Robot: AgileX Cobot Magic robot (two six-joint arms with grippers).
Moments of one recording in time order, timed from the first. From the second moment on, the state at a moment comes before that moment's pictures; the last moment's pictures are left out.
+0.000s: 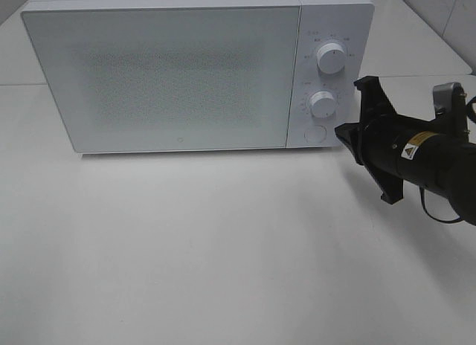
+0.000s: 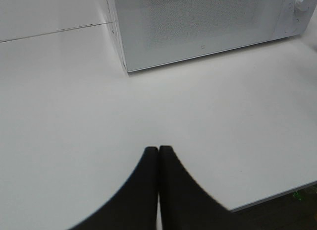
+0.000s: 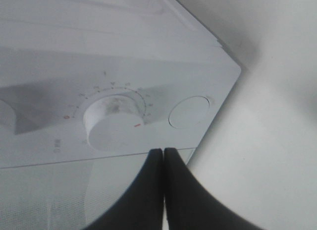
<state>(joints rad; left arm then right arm) -0.09 0.00 -0.50 -0.20 1.05 0.23 0.32 1.83 -0.53 -0.03 -0.84 1.32</state>
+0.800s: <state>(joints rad) -0.09 0.00 -0.50 -0.20 1.05 0.23 0.34 2.00 -0.66 0.02 -0.85 1.31</state>
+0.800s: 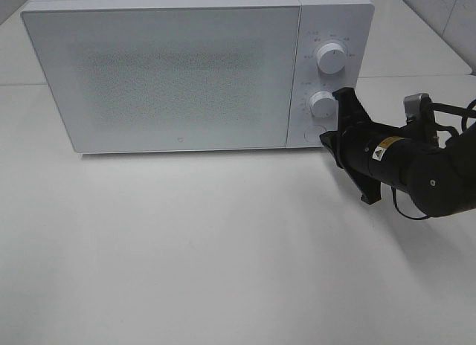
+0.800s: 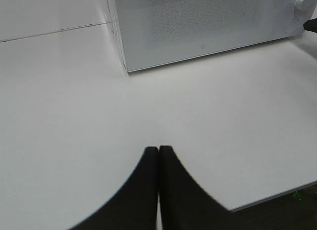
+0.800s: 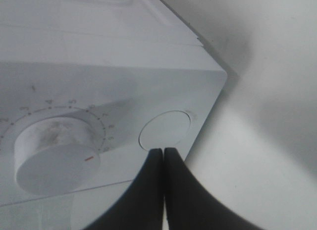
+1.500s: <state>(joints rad) -0.09 0.00 -0.50 -0.20 1.05 0.23 0.34 2.00 -0.70 0.05 -0.81 1.21</state>
